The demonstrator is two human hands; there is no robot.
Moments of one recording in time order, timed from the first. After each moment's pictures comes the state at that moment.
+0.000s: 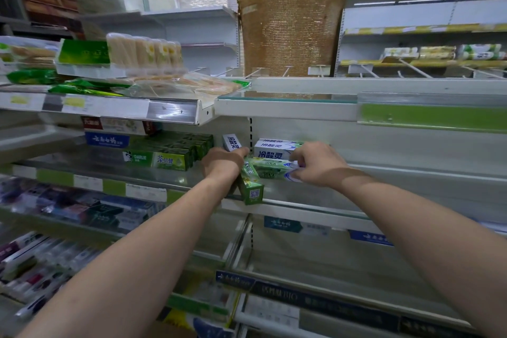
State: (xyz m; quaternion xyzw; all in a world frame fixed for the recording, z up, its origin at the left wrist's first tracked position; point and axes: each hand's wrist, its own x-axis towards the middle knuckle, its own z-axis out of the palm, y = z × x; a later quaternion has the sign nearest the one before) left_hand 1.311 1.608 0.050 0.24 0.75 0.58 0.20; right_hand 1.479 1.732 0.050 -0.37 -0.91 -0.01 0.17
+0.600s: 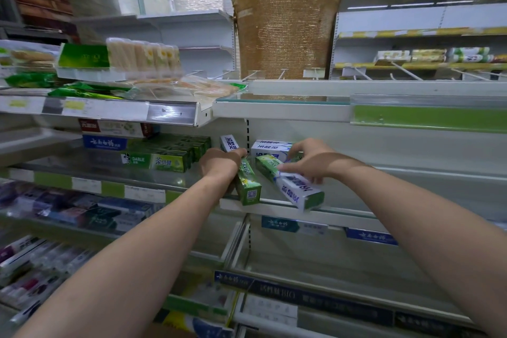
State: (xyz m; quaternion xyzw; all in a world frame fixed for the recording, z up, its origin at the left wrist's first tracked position) left_hand 1.308 1.603 0.050 0.26 0.75 0.58 0.19; right_hand 1.481 1.723 0.069 -0.39 -0.89 0.17 0.14
